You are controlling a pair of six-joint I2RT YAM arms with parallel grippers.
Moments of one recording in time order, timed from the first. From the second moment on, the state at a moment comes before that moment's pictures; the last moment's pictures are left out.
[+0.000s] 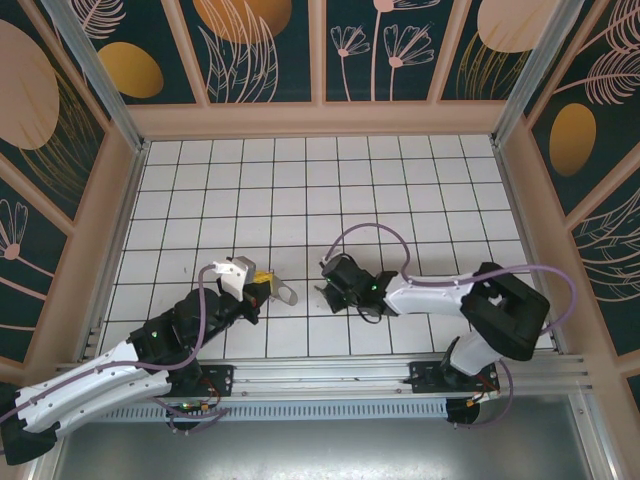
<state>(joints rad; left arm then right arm) -1.05 0.45 0.37 -0.19 -0.29 -0.34 1.02 1.50 0.66 -0.13 0.15 0.42</state>
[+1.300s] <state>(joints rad) -1.05 0.51 0.37 -0.16 -0.27 -0.34 0.93 1.28 0.47 -0.06 -0.07 0.51</state>
